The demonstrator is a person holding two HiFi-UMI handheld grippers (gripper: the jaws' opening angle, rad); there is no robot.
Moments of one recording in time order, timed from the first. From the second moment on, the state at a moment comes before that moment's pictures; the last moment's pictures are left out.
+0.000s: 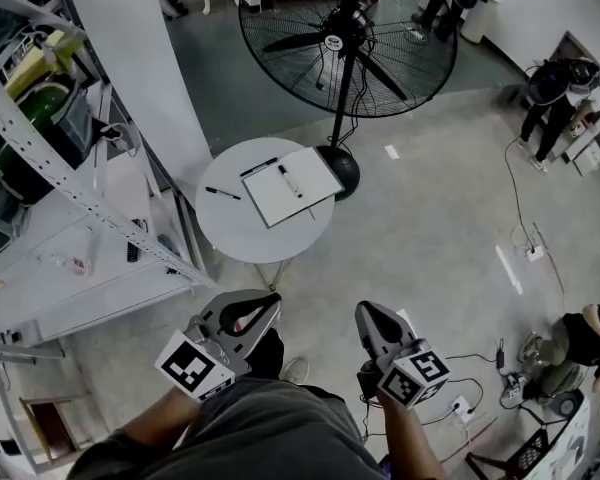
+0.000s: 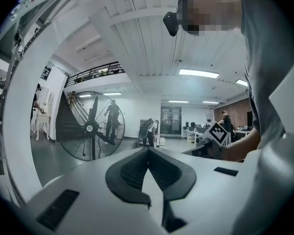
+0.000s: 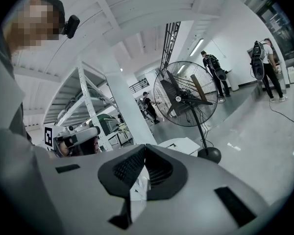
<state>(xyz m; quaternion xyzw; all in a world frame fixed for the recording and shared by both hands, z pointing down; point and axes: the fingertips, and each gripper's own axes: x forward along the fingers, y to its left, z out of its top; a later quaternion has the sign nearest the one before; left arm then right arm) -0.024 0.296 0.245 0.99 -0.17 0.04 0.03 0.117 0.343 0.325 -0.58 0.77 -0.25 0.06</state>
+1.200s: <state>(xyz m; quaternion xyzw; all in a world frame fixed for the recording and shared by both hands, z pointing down) -0.004 0.074 0.266 0.99 -0.13 0.04 0.07 0.127 0.134 0.342 -0.60 0.75 -0.29 0.05</state>
